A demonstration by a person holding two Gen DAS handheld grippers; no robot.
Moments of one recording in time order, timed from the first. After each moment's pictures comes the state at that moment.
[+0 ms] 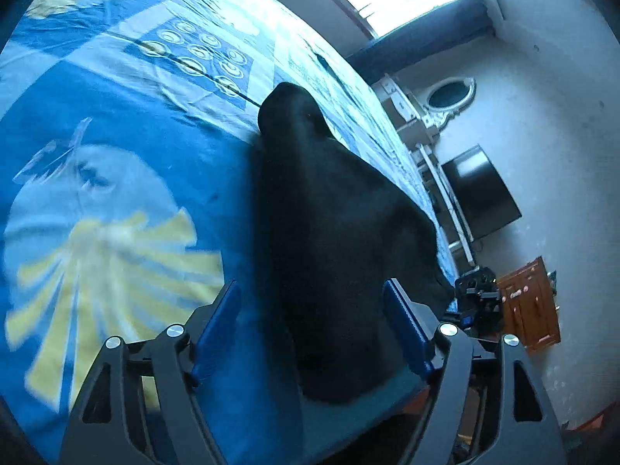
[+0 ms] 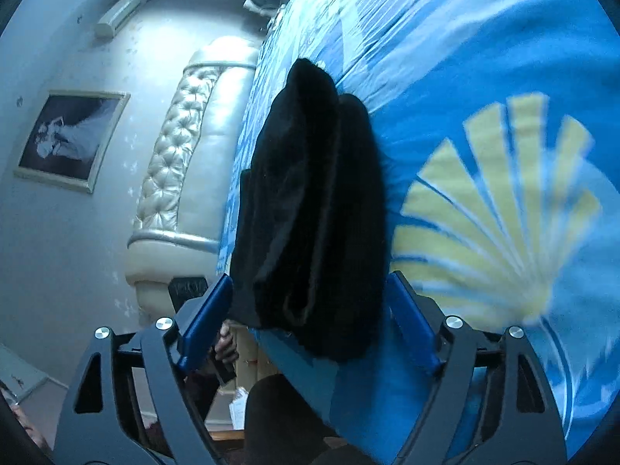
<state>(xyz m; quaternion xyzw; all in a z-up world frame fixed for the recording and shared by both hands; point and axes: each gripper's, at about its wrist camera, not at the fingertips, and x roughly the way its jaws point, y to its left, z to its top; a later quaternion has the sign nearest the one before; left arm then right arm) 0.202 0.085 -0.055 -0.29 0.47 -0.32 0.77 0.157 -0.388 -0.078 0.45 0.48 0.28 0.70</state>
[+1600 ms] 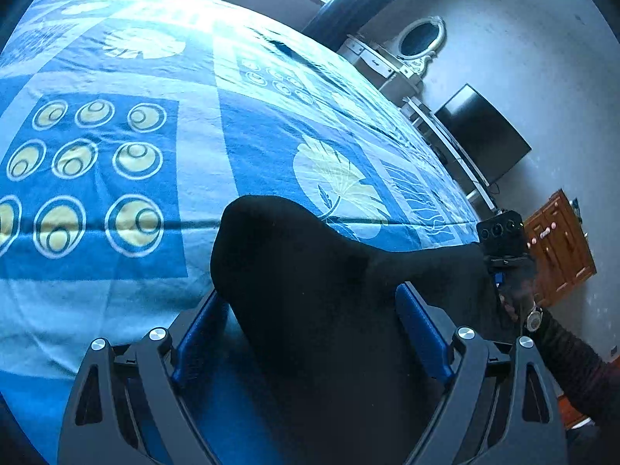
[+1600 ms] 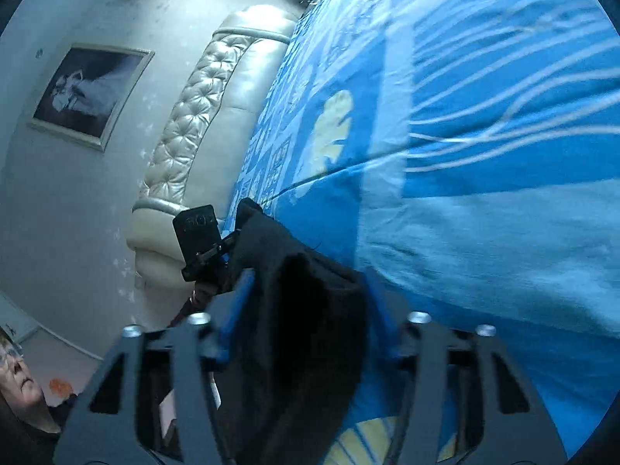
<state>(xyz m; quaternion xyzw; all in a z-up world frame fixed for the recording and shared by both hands) 0.326 0.036 -0.061 -0.14 0.46 -0.39 0.79 0.283 -0.408 -0.079 0.40 0.47 0.35 0.70</state>
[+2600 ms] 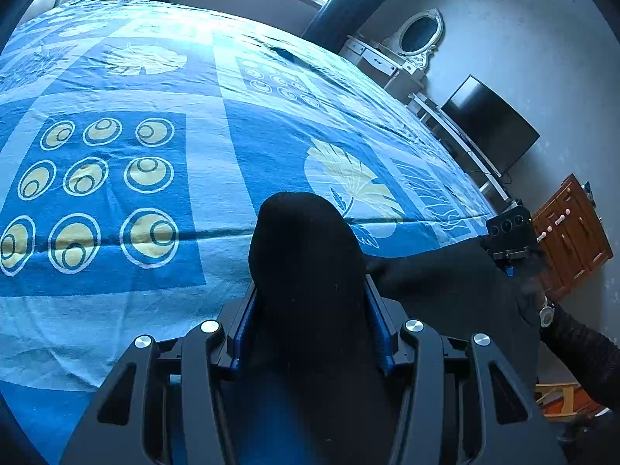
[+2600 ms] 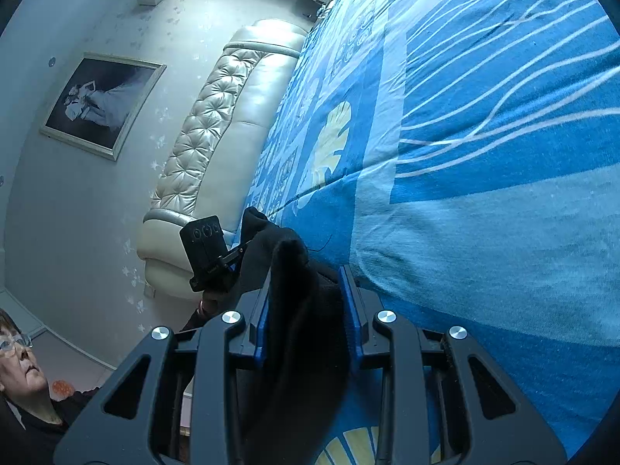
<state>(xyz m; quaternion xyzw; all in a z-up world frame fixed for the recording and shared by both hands) 0.328 0.029 -0.055 -0.11 0.45 -0.37 0.80 0.283 -0.413 -0.091 0.41 0.44 0.36 0.71</state>
